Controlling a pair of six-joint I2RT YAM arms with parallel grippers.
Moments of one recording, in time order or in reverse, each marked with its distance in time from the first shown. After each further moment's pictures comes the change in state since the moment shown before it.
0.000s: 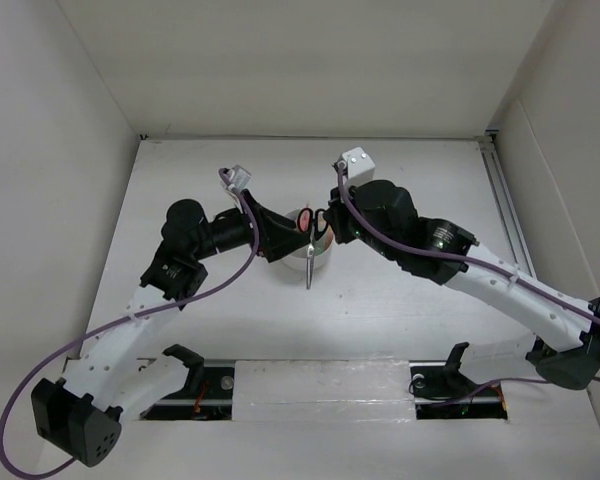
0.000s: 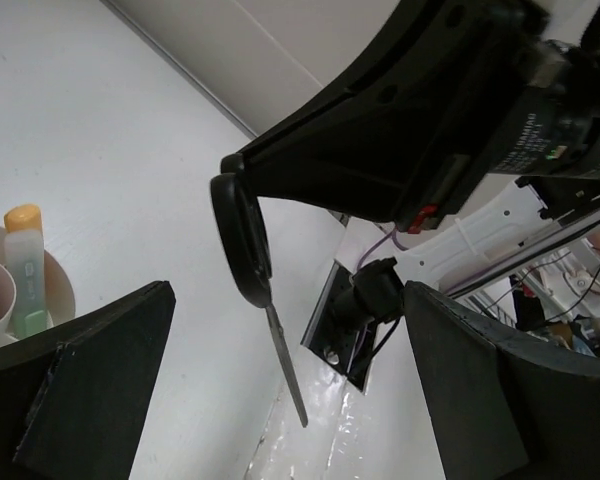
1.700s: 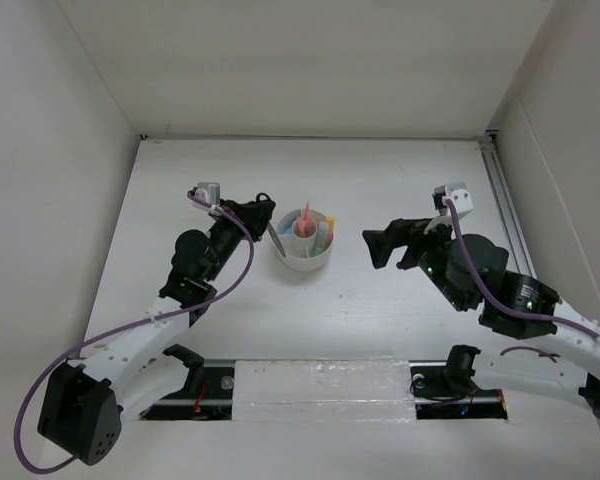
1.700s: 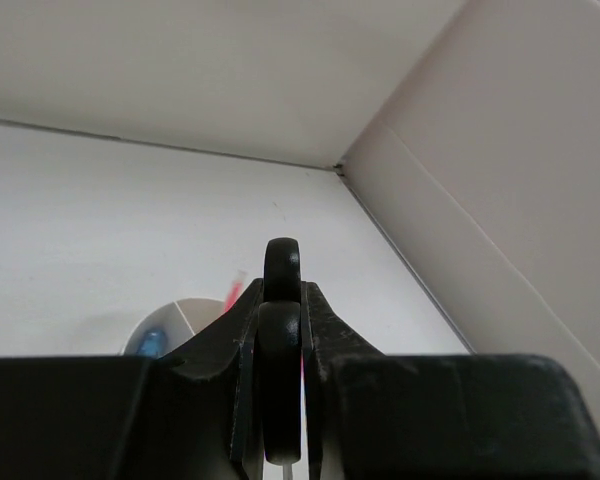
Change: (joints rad) left arm -0.008 0.014 -0.301 0.440 -0.644 0.072; right arm 0.113 -0.477 -0.310 0.071 0.269 0.114
